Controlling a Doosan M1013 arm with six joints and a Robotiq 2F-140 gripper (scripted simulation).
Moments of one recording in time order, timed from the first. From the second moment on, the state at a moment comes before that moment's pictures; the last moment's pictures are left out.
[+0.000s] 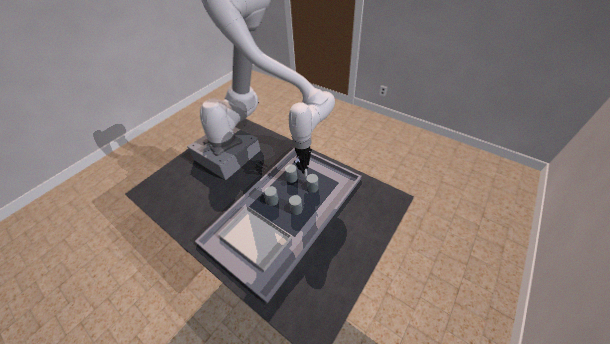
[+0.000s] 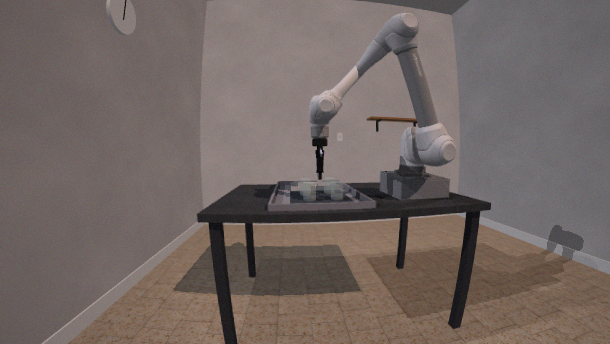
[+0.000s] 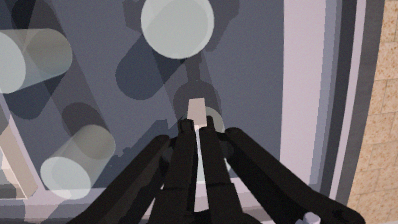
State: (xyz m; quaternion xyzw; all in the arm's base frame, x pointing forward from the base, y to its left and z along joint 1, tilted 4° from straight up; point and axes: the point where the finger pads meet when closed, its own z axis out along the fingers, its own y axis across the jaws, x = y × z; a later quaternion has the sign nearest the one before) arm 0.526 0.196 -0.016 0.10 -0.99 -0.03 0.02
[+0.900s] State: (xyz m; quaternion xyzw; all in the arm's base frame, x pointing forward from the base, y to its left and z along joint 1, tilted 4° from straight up) arm 0.529 0.197 -0.016 0.10 -0.99 -0.03 0.02
